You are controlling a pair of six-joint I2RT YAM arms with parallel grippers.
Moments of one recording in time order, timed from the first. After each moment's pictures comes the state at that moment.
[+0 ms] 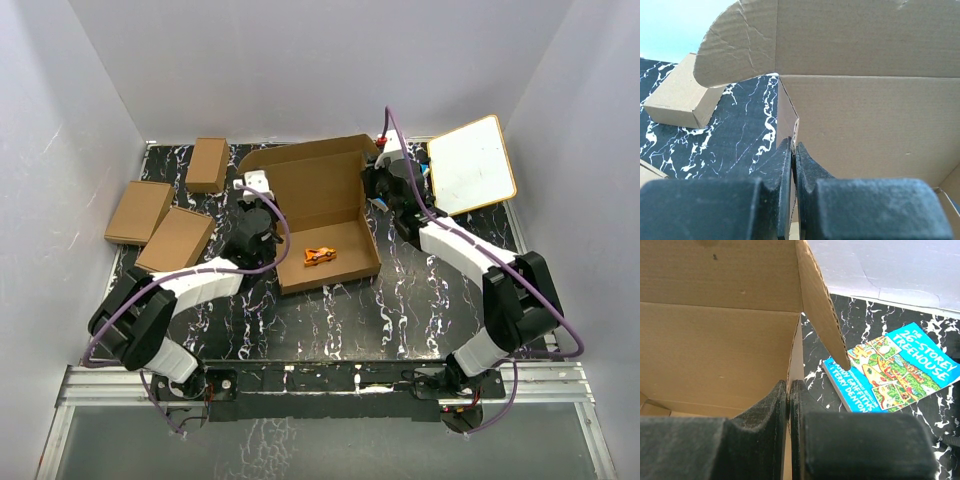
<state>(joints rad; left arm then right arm) -0.67 1.50 0.73 0.80 -0.71 -0.10 0.42 1.57 1.05 0.33 0.07 0.09</state>
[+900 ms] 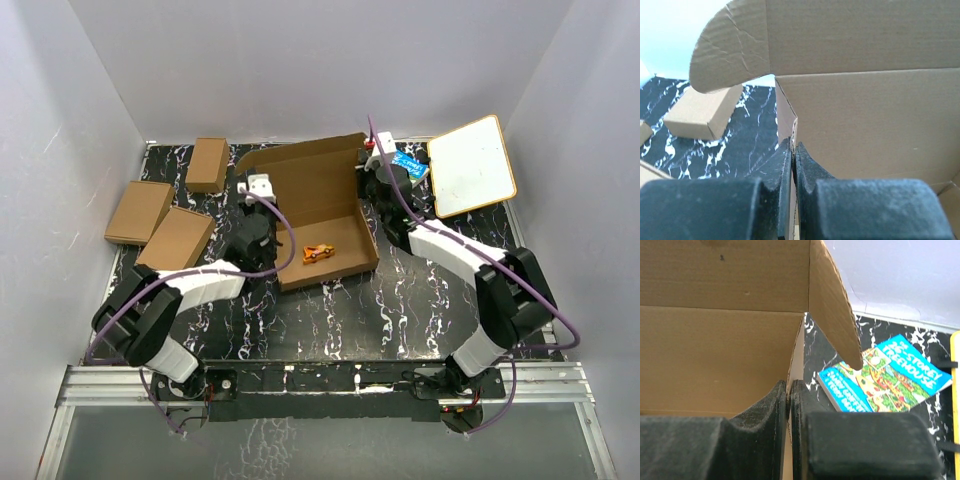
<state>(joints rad) -0.70 1.50 0.67 0.93 -0.75 0.03 0.50 1.56 1.02 0.40 0.22 0.06</state>
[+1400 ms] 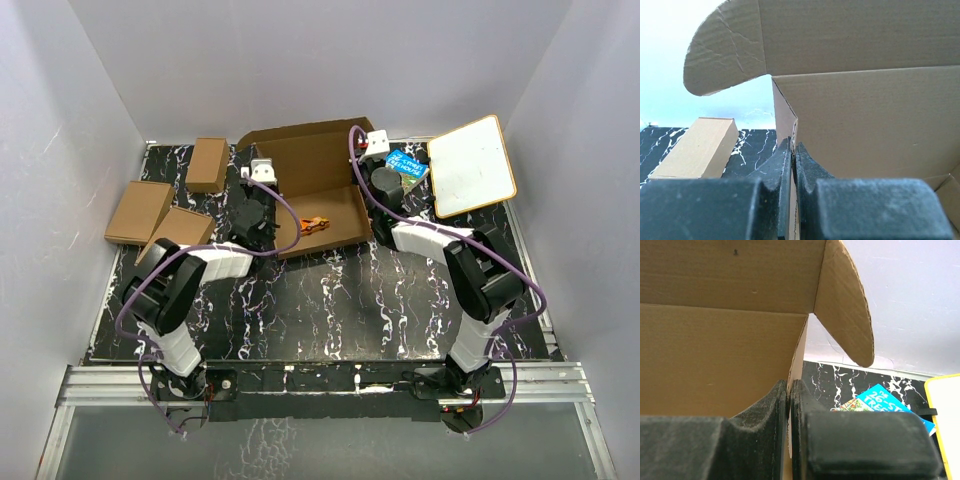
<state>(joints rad) -0.57 1.71 0.82 1.16 -0.57 0.15 0.50 1.77 1.08 0.82 0.31 -0.09</state>
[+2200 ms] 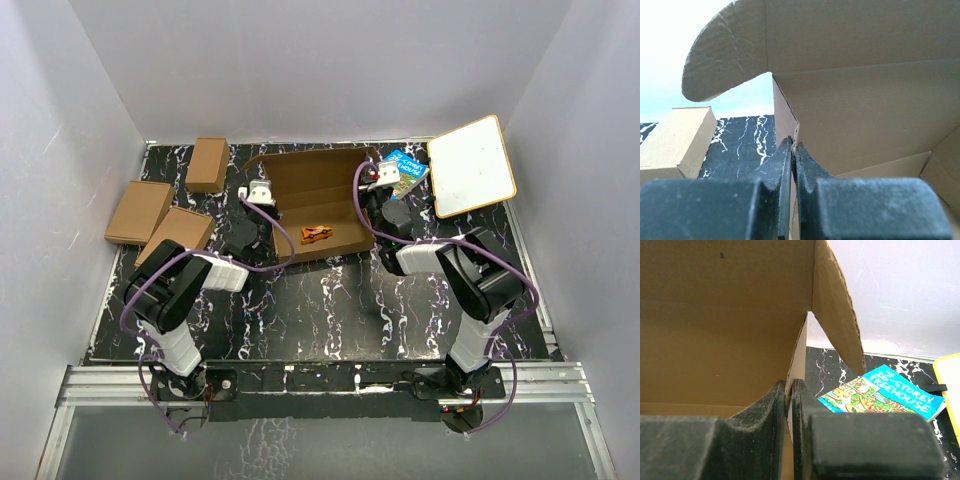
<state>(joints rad) -0.56 1.75 0.65 1.36 -0.43 0.13 0.50 1.80 0.81 1.18 0.30 -0.06</state>
